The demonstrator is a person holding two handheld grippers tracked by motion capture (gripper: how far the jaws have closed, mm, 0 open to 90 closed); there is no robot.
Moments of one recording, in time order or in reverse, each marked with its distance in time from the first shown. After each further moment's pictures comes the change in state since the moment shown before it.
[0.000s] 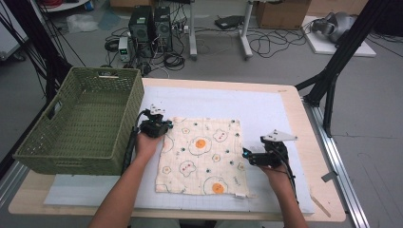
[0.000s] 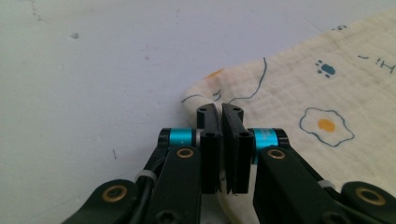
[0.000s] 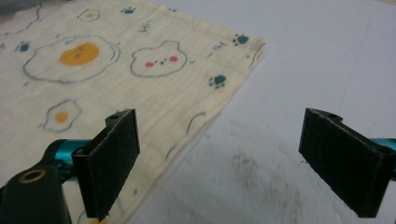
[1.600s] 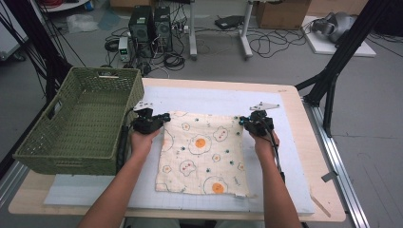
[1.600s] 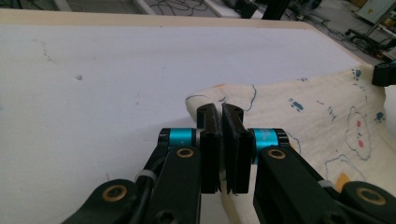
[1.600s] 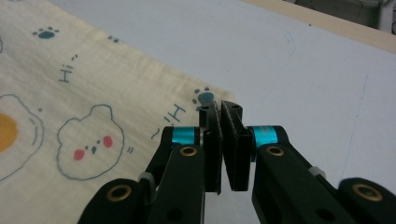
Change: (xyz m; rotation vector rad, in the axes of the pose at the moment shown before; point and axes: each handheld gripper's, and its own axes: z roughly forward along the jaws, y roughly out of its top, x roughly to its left) left arm 0.005 0.010 -0.038 -0.190 -0.123 -0.131; right arm -0.026 0.063 0.060 0.043 -0.030 -0.013
